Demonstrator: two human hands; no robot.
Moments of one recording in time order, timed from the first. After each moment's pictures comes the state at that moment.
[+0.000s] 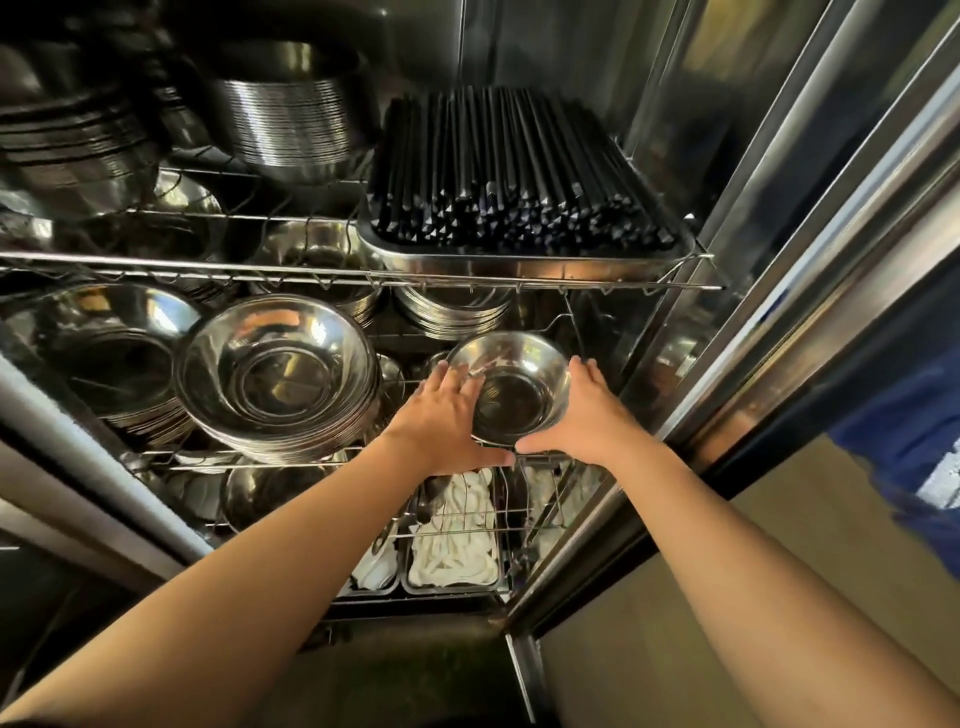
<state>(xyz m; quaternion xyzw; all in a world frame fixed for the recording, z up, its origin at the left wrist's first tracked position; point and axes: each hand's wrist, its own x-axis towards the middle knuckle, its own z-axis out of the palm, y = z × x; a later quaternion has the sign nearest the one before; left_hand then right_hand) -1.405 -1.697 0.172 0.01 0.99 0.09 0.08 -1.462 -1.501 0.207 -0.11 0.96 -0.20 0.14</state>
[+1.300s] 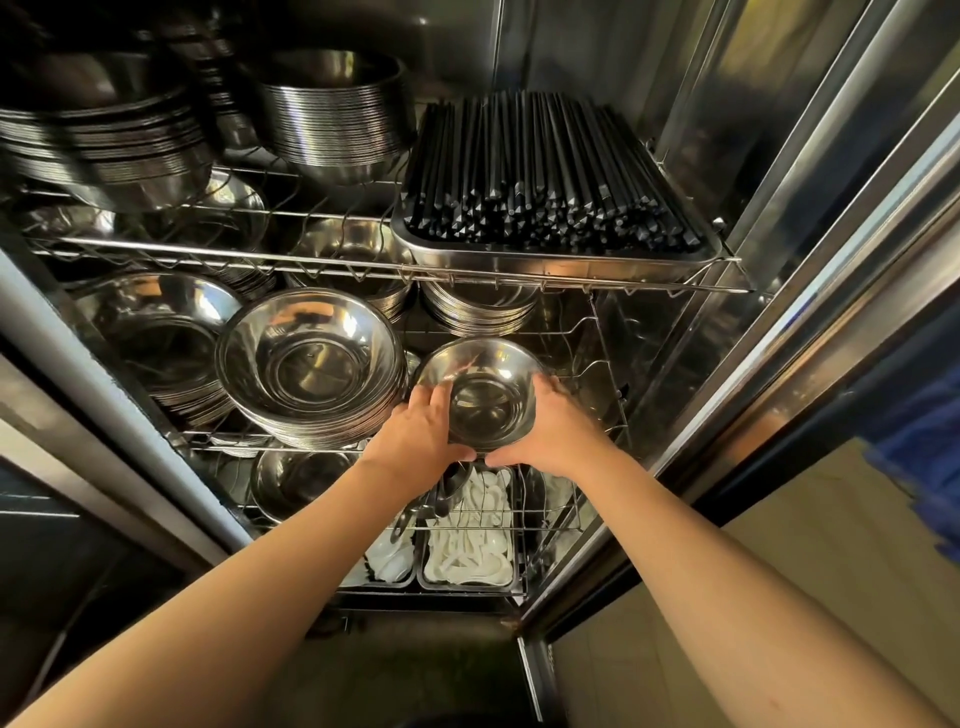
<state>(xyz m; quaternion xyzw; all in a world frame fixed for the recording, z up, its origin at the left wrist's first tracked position) -1.353 -1.713 0.180 -0.12 0.97 0.19 0.03 -1.441 -1.542 0.191 -0.19 0.95 -0.22 0.14</state>
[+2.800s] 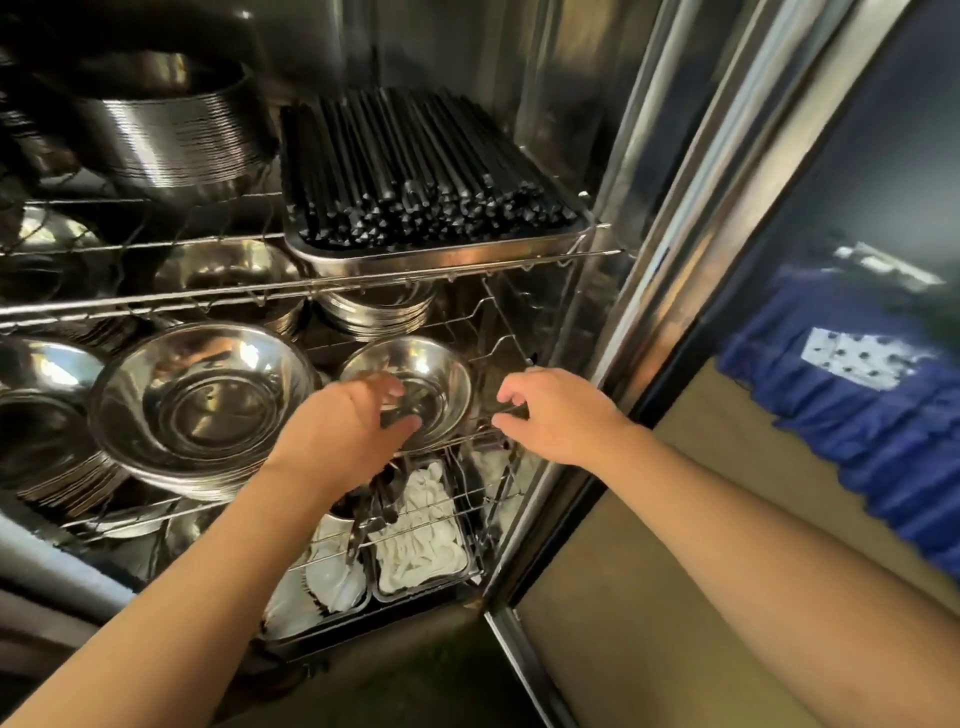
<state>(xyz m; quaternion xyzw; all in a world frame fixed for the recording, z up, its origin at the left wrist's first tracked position) -1.340 -1.730 0.238 0.05 0.98 0.17 -0.09 -1.389 -1.487 0.252 -0.23 0.97 -0.11 0.02</state>
